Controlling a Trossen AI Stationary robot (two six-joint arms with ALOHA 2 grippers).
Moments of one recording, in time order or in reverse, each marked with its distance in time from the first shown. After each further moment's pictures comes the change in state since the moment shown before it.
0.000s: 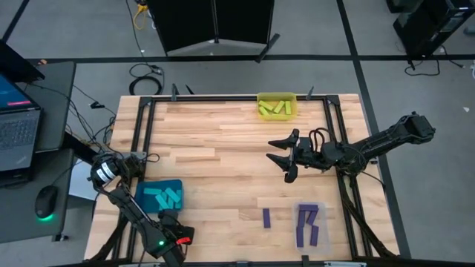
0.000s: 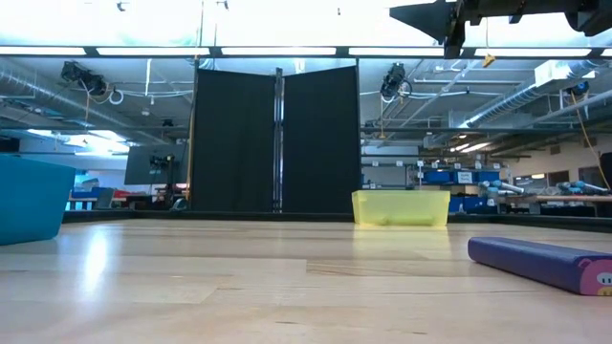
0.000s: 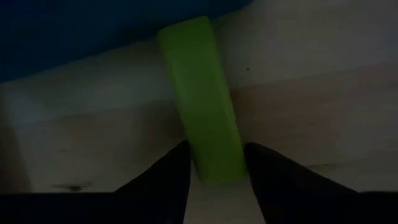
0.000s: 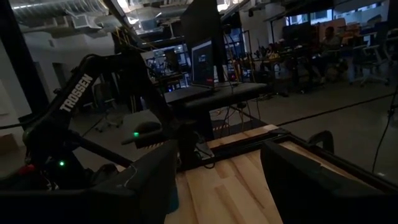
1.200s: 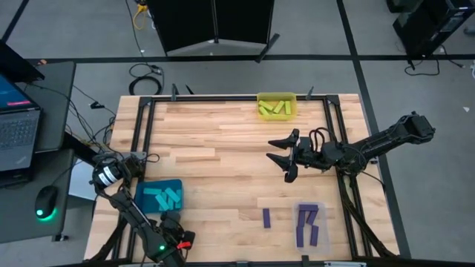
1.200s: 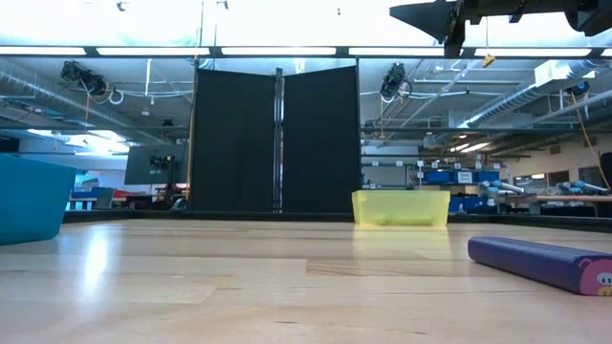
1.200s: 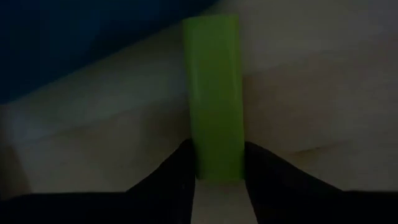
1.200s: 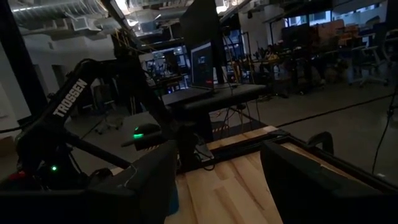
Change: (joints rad) left arm -0.020 0.009 0.073 -0.031 -0.052 0.108; right arm 0.000 0.000 0.000 0.008 0.004 0.000
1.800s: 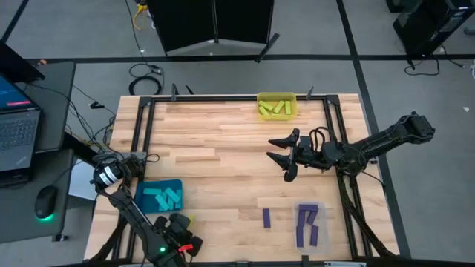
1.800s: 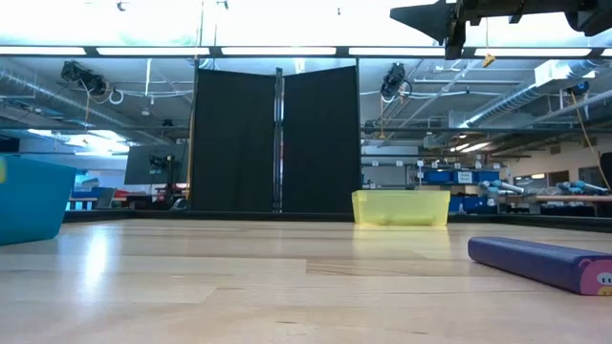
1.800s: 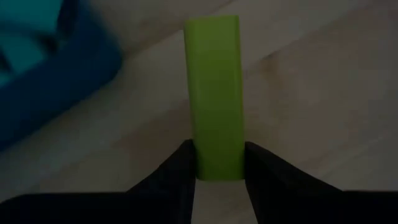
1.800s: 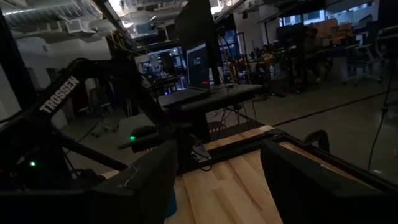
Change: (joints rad) left arm 0.019 -0.002 0.111 -0.034 -0.233 0.194; right arm 0.000 0.000 0.000 0.000 0.020 0.015
